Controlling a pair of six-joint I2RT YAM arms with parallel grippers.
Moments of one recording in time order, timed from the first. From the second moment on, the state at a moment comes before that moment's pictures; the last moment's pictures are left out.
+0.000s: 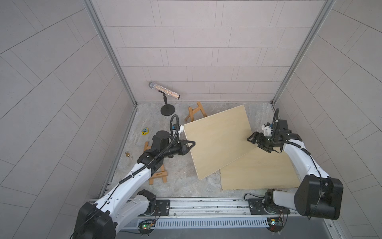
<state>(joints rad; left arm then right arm) -0.44 0.99 0.64 -0.12 0.57 -0.57 -0.20 1.30 0.97 -0.74 -0.47 0.32</state>
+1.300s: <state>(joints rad) -0.39 1.23 0.80 -0.28 0.75 -0.47 -0.30 1.59 1.05 -0.30 -0.72 0.43</state>
